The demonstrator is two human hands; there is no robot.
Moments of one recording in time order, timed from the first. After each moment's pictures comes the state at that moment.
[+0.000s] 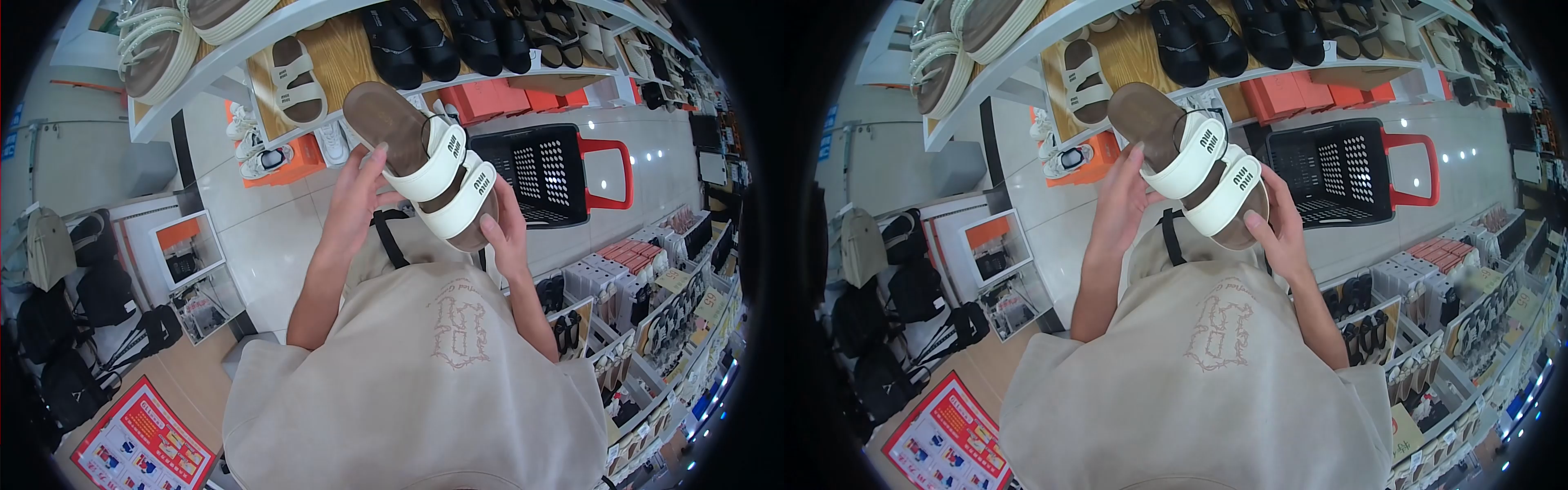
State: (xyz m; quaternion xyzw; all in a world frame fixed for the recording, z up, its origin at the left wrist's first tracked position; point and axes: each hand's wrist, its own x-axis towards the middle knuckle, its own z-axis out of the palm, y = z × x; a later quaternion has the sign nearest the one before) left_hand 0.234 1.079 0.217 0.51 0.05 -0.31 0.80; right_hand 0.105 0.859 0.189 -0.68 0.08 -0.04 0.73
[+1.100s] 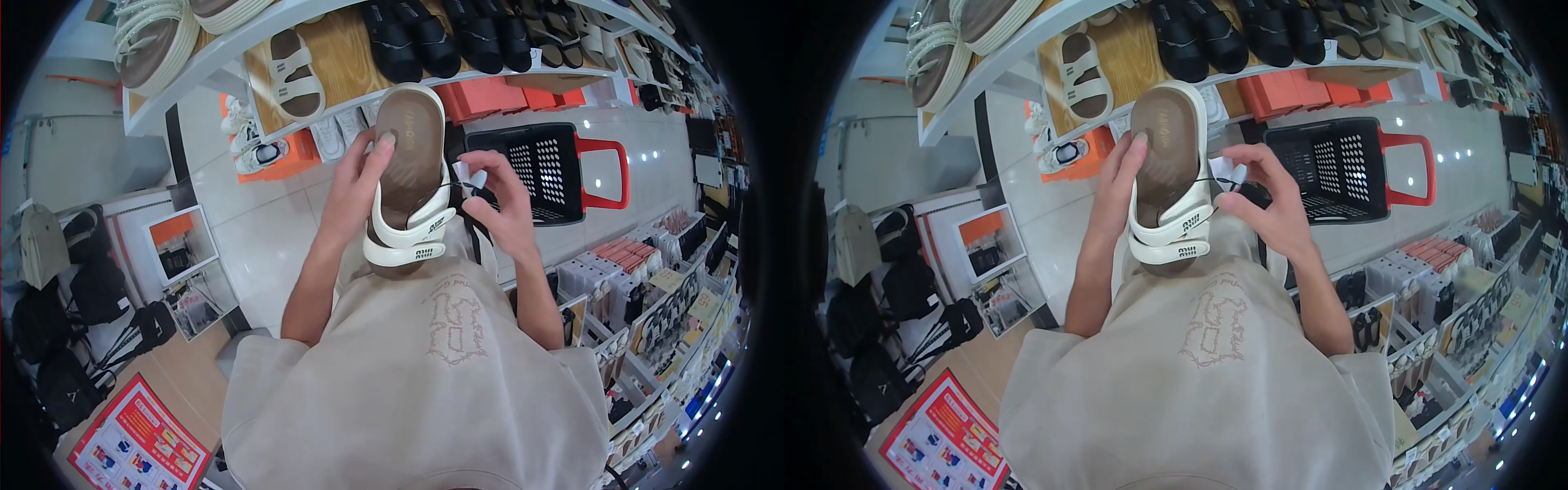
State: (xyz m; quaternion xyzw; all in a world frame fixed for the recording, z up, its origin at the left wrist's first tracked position) left_hand 0.241 1.078 0.226 0.63 -0.02 -0.22 0.74; right_hand 0.152 0.857 0.224 -0.73 0.02 0.01 0.68
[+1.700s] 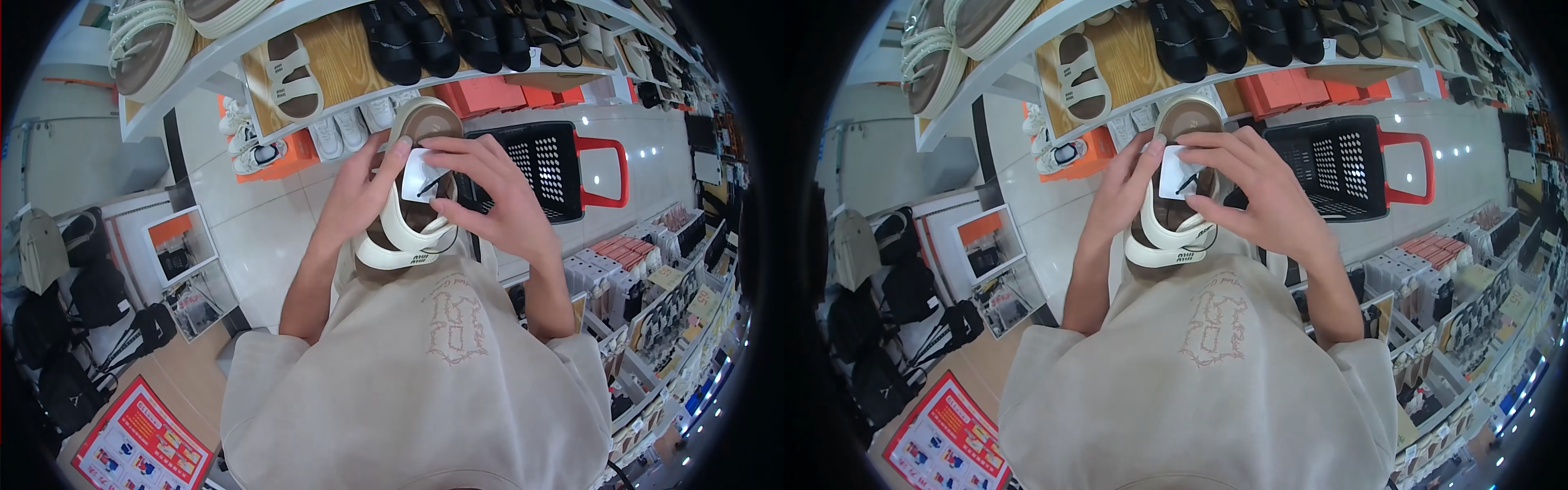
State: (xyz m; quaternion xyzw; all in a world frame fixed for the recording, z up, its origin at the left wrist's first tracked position) left_hand 0.251 1.078 0.230 0.71 -0.09 -0.27 0.65; right_hand 0.189 0.867 0.284 -0.89 -0.18 -0.05 0.41
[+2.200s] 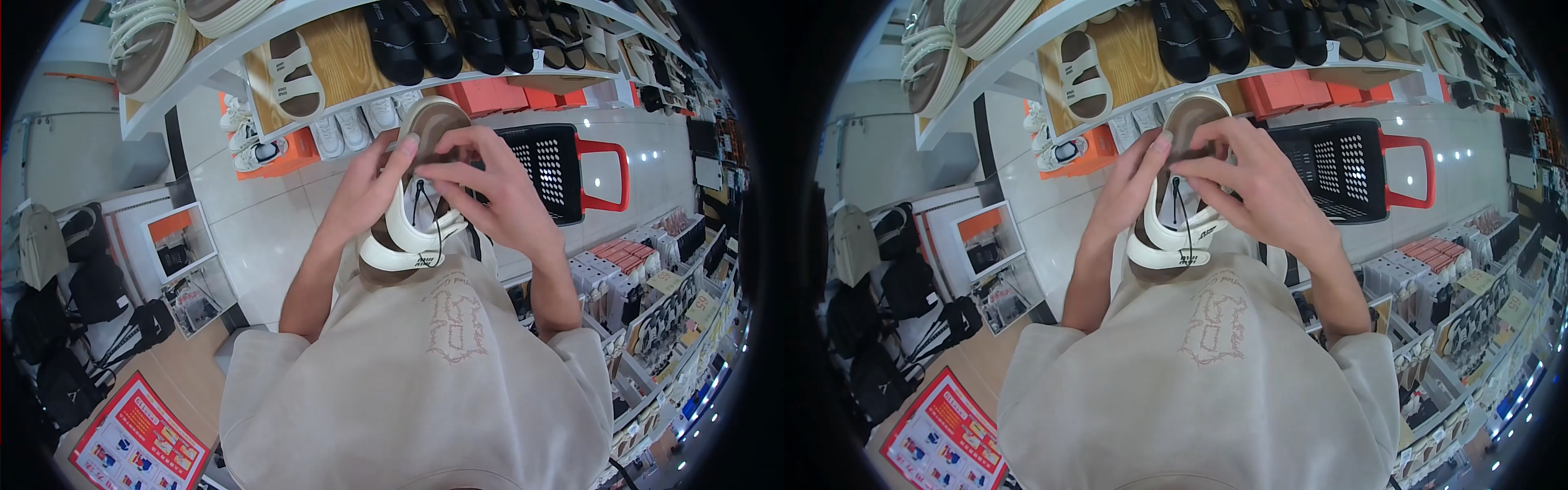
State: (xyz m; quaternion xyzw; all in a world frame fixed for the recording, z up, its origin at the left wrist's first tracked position) left_hand 0.254 1.070 0.227 0.68 -0.09 -0.28 0.67; right_hand 0.199 0.864 0.282 -0.90 -0.23 -0.07 0.36
